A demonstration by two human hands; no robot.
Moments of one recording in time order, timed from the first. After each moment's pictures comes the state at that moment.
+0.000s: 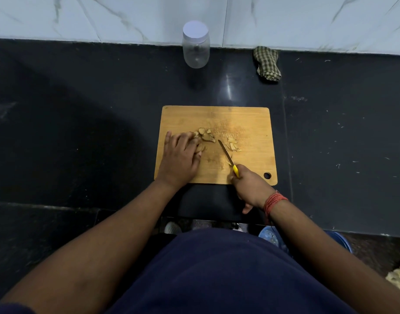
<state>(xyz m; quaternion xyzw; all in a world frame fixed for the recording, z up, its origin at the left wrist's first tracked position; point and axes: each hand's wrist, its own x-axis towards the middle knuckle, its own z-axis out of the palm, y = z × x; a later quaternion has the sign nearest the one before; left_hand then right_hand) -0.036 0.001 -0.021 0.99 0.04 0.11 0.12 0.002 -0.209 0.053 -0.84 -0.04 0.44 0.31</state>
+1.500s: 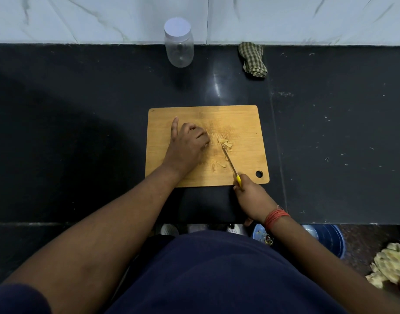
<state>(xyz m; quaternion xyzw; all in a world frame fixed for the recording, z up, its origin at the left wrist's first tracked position) 0.018 -0.017 -0.005 0.99 -0.06 0.10 0.10 -0.016 -0.235 0.038 -0.89 -0.07 0.36 0.26</state>
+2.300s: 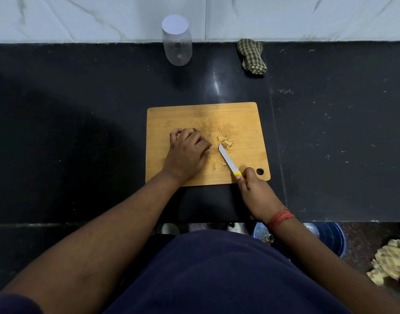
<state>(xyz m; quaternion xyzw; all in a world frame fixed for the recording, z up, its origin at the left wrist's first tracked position) 0.003 -0.022 -0.012 0.98 -0.07 0.14 0.13 -0.017 -0.245 0.032 -0.91 -0.09 0.27 0.29</state>
